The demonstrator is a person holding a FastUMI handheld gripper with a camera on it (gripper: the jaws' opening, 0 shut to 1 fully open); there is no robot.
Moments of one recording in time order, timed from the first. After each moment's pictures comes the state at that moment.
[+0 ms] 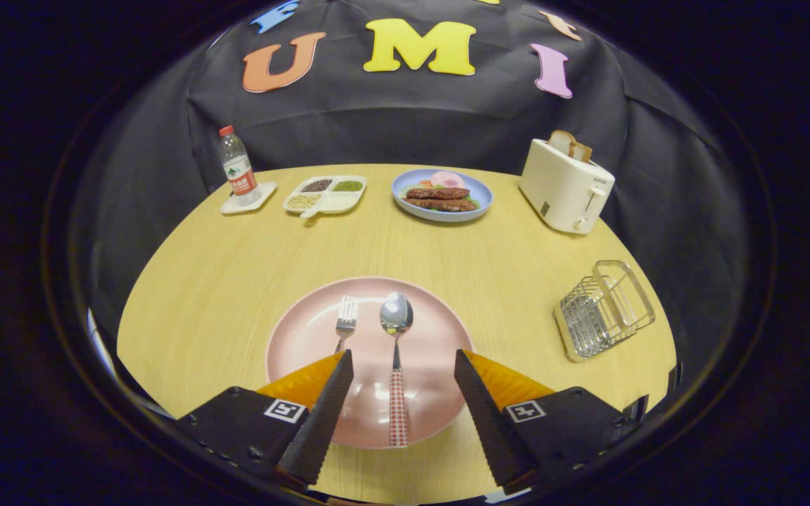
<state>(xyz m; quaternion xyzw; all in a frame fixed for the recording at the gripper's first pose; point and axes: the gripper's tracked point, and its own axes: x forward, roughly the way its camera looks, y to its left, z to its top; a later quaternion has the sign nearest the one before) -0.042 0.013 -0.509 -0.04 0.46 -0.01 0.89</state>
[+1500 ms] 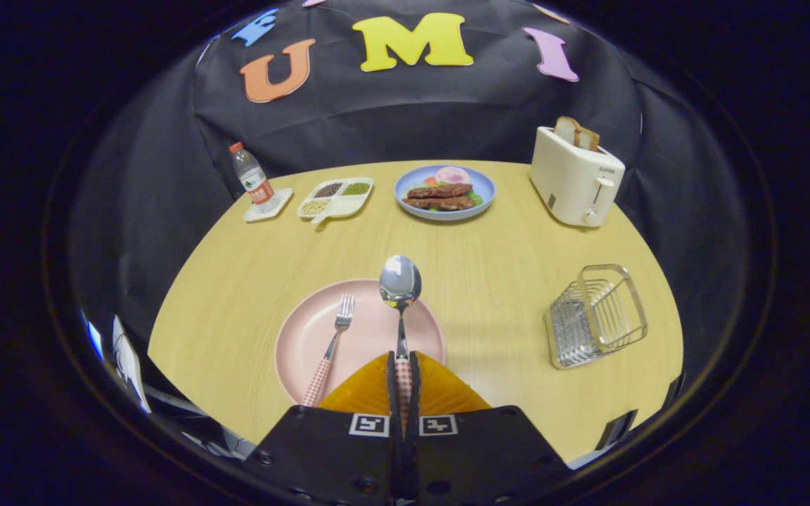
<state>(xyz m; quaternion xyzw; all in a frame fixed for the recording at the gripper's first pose) -0.040 -0.049 -0.459 0.01 0.48 0.06 0.87</state>
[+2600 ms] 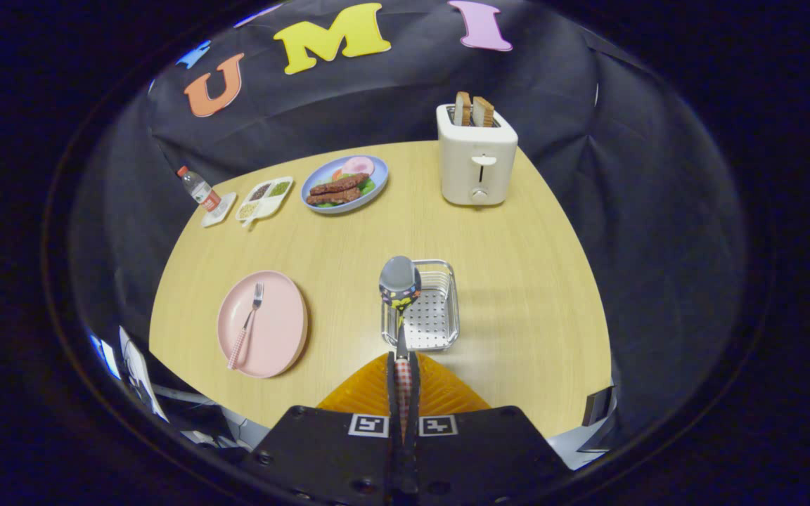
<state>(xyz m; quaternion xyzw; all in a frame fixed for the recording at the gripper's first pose) -0.056 -0.234 -0.428 0.01 0.57 0.01 0.82</state>
